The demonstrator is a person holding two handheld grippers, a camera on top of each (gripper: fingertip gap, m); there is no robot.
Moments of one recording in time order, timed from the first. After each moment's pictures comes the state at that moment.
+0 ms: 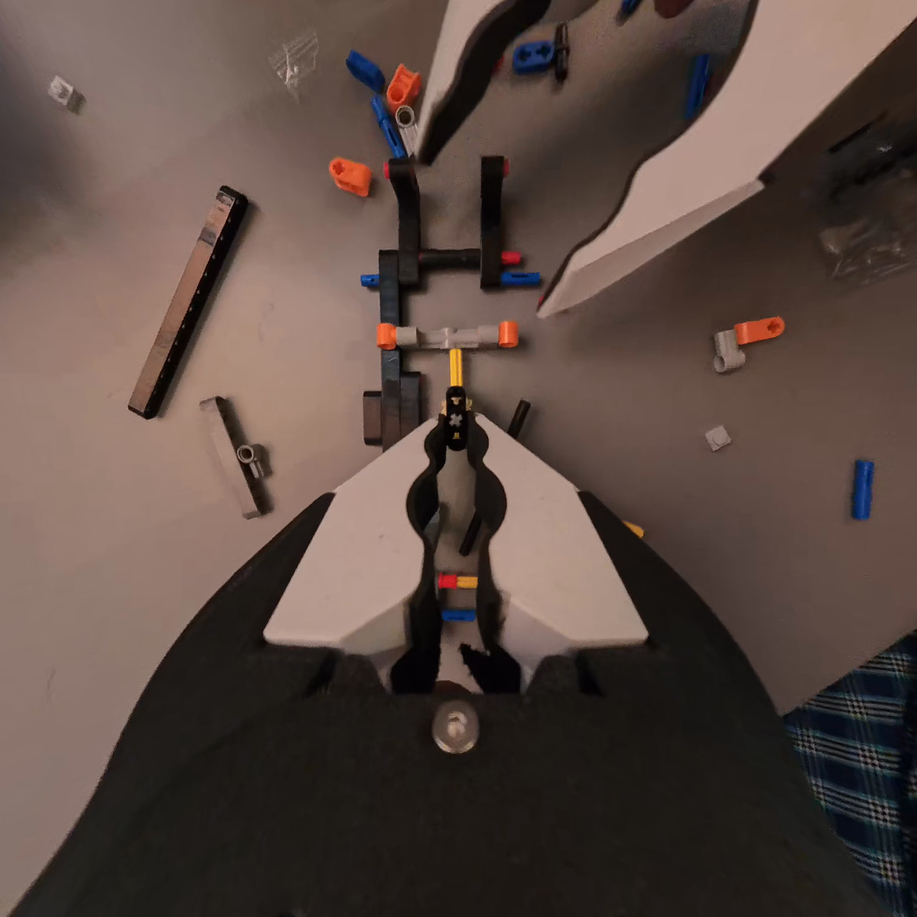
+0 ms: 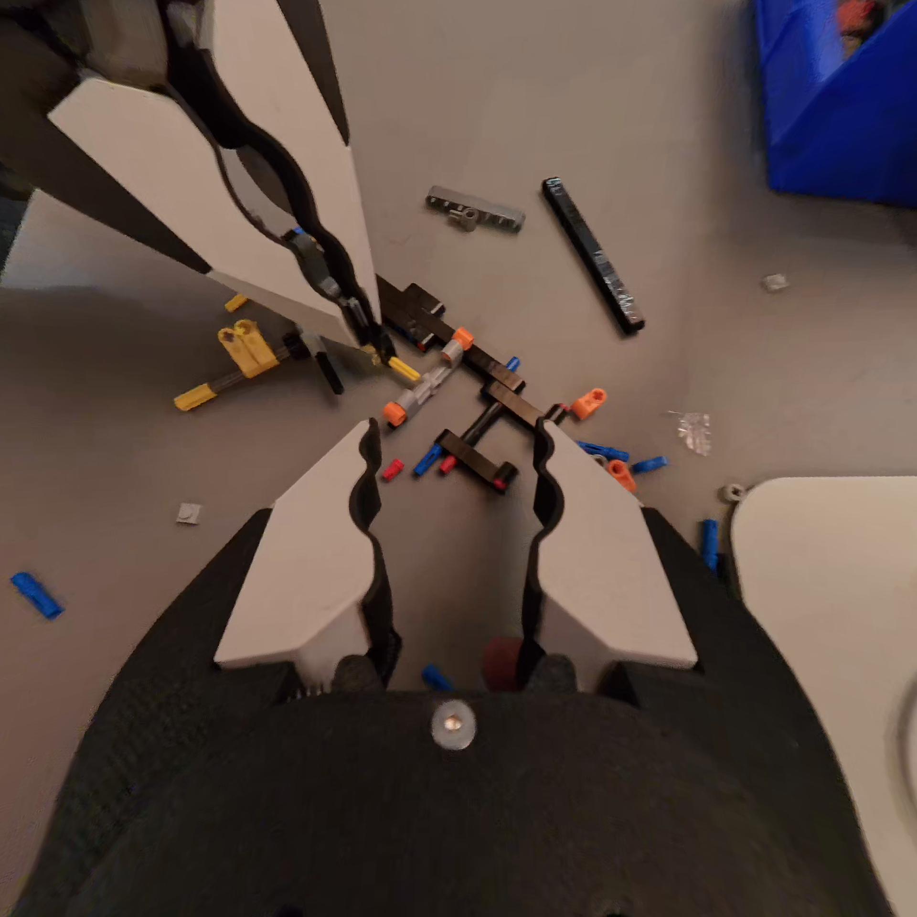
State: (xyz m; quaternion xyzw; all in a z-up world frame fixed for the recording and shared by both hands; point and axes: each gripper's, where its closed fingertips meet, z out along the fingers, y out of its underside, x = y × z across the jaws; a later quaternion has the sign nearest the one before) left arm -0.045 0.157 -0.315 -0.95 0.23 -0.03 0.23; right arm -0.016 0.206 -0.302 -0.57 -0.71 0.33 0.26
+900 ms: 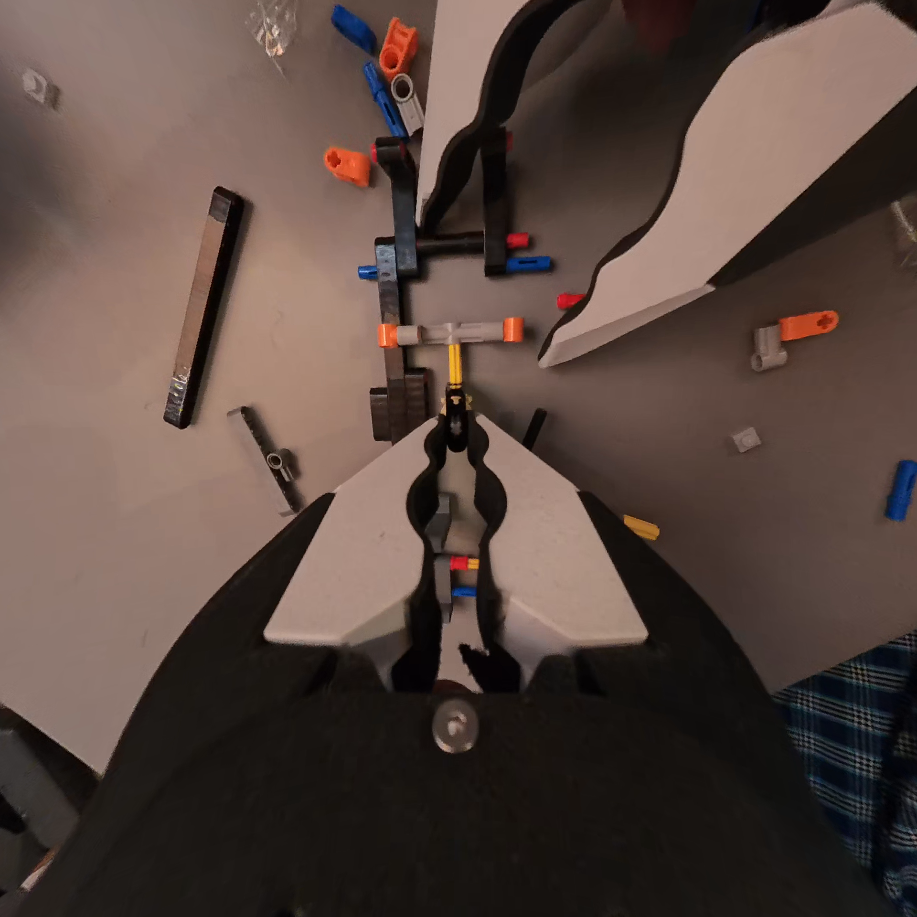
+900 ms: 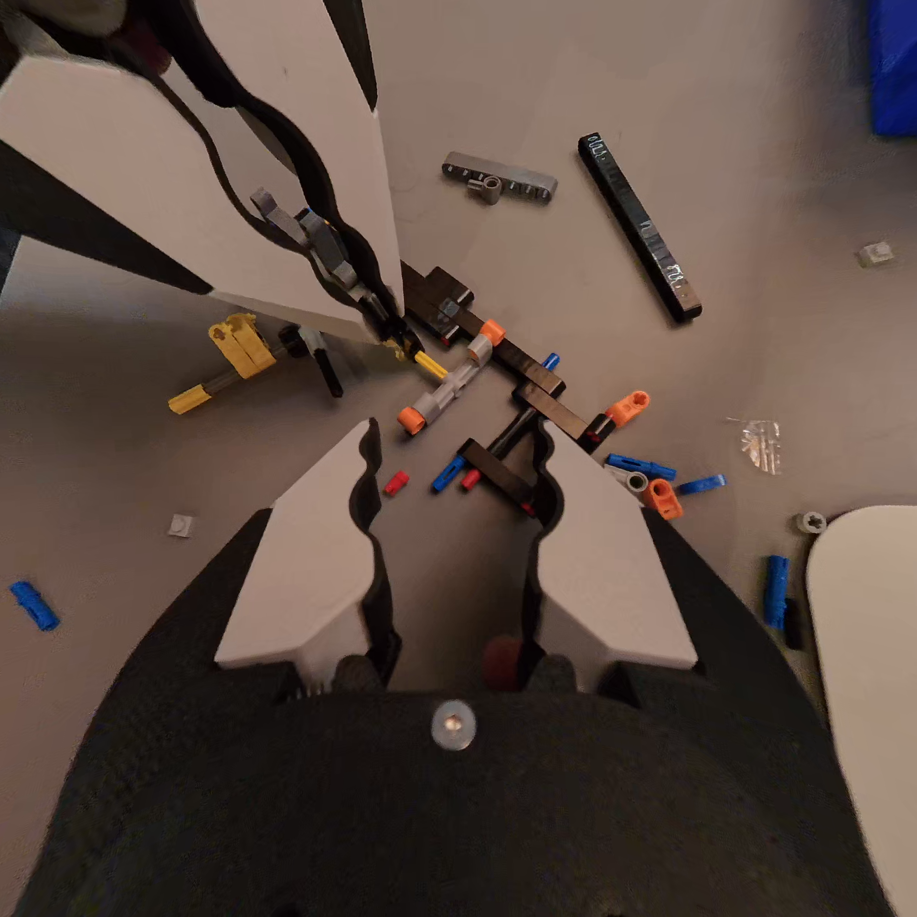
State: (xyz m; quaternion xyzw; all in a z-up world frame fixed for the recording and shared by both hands) left arm -0.049 0.163 -0.315 -0.96 0.26 0.02 0.14; right arm -0.026 0.196 -0.323 -0.57 -0.72 0.34 0.21
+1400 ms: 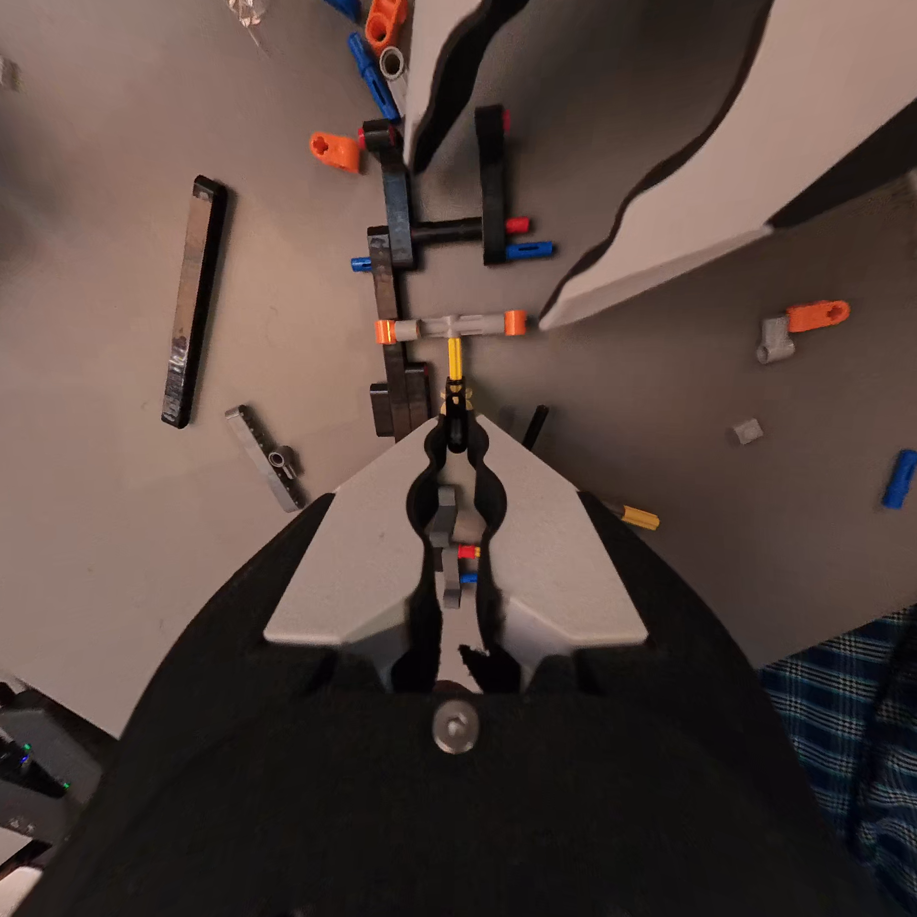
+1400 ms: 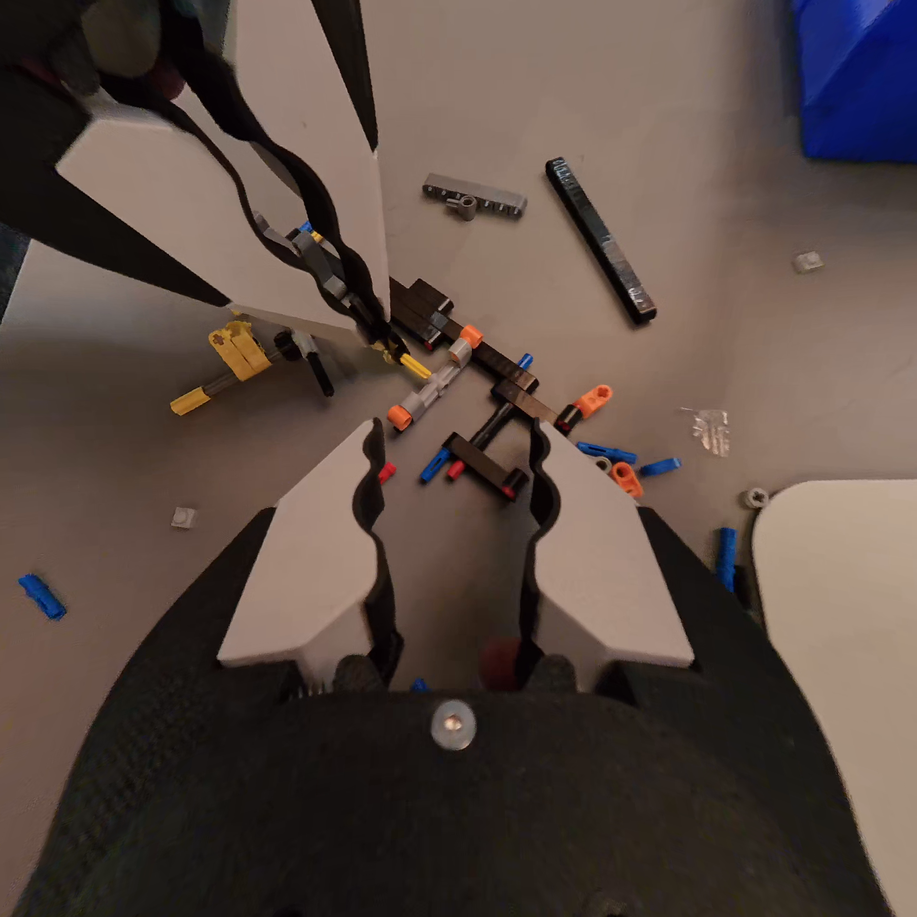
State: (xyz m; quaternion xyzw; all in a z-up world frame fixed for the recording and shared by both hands) left arm -0.050 0.162 -0.316 -0.96 0.26 0.03 0.10; right arm -0.020 0.207 -0.310 -0.58 -0.71 0.34 0.23
